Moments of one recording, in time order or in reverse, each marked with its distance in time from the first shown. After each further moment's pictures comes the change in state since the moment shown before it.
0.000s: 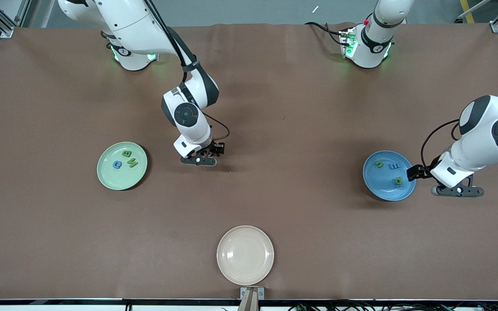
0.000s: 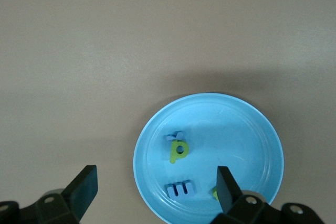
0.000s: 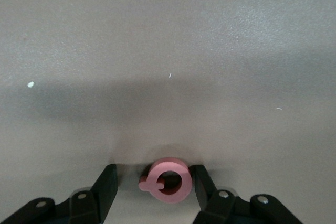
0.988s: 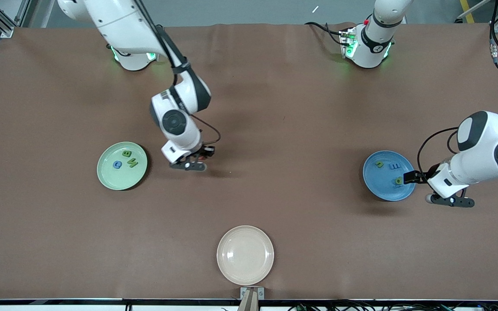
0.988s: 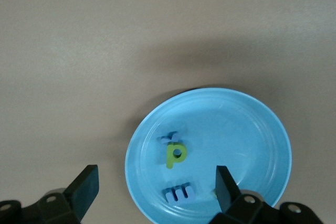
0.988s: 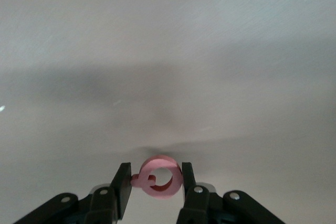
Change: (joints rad) left arm -0.222 -0.042 0.277 0.115 -0.246 0.000 0.226; right arm -0.109 -0.061 -0.020 0.051 -0.002 -0.208 -0.139
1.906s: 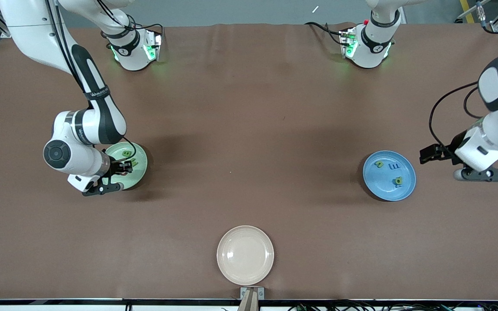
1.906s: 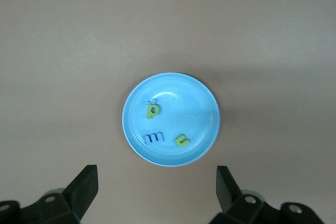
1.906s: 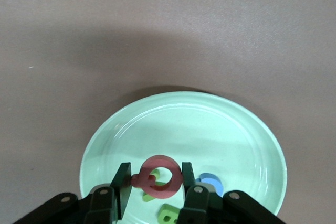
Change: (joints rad) left arm -0.681 -0.553 0.733 -0.002 -0.599 -0.151 0.193; right arm -0.420 -0.044 -0.013 -0.010 -0.078 -0.092 -0.615
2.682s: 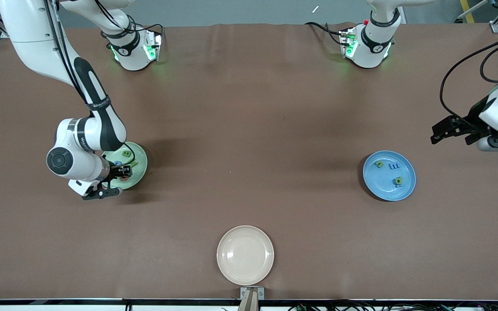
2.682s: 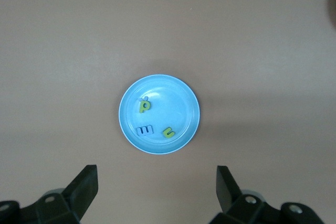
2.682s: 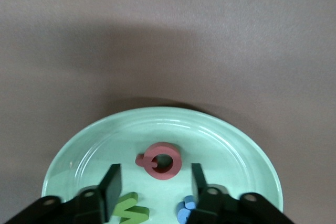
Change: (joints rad) left arm -0.203 -0.164 0.214 -0.016 -0.070 -0.055 0.000; right arm -0.025 0.068 0.001 0.030 -0.006 0.039 0.000
